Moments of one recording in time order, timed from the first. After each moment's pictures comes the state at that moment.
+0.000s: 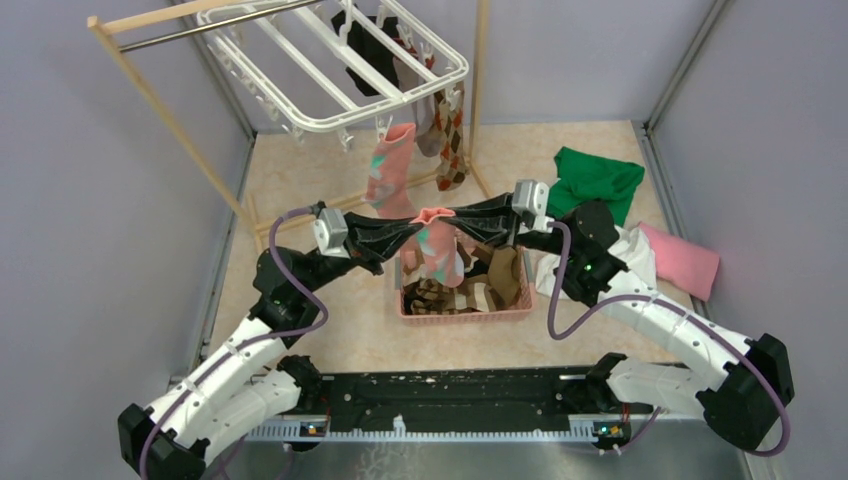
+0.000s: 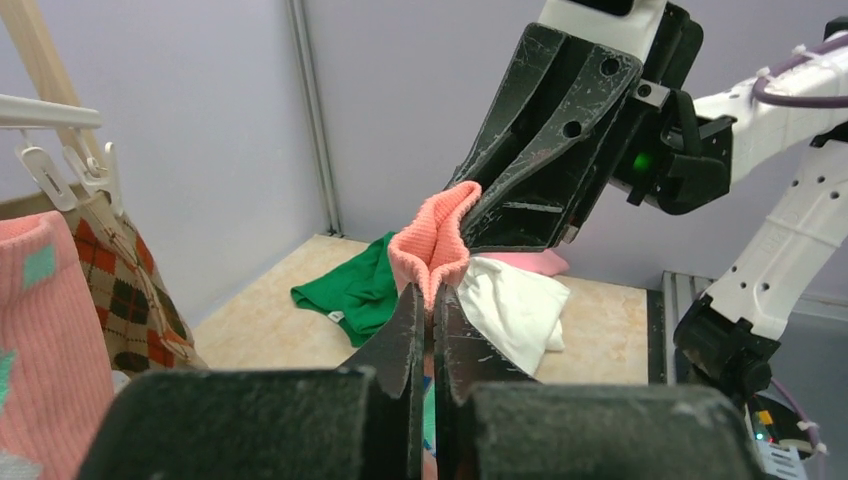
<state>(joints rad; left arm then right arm) -0.62 0.76 0.64 0.60 0.52 -0.20 0.72 1.07 0.83 0.66 -0.67 -0.07</state>
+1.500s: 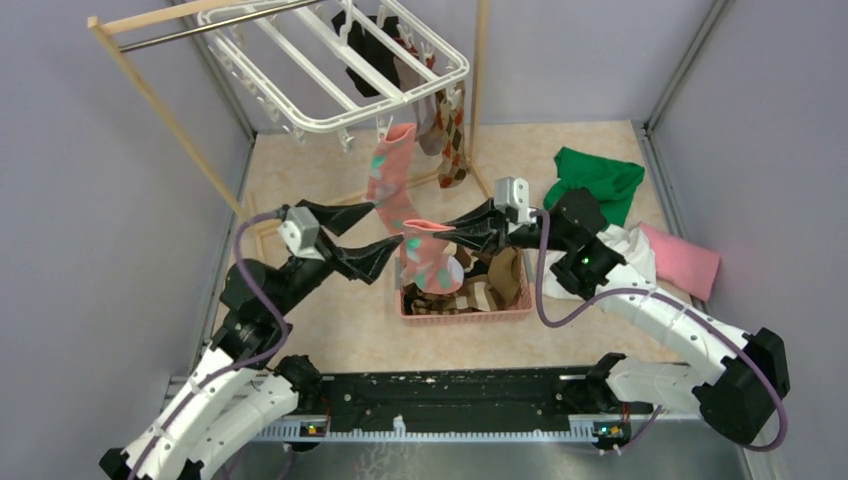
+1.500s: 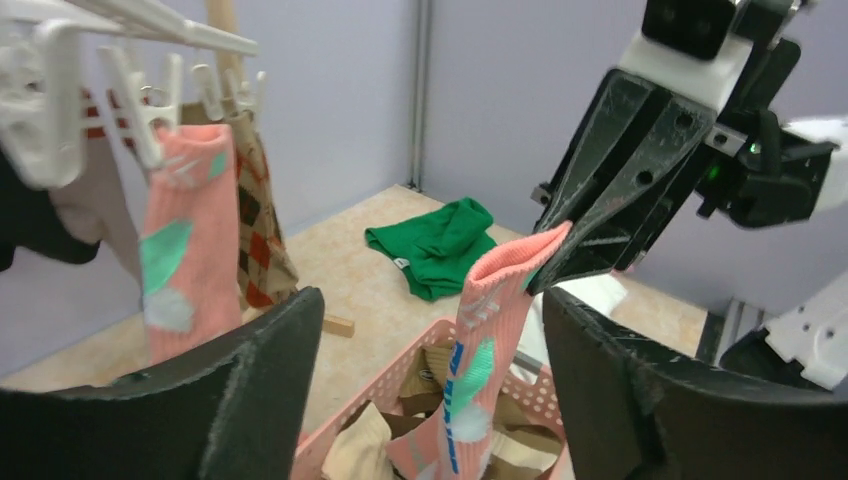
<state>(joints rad) -0.62 0.59 0.75 0.15 0.31 -0.13 0.72 1.11 0.89 0.48 -0.82 -0.05</state>
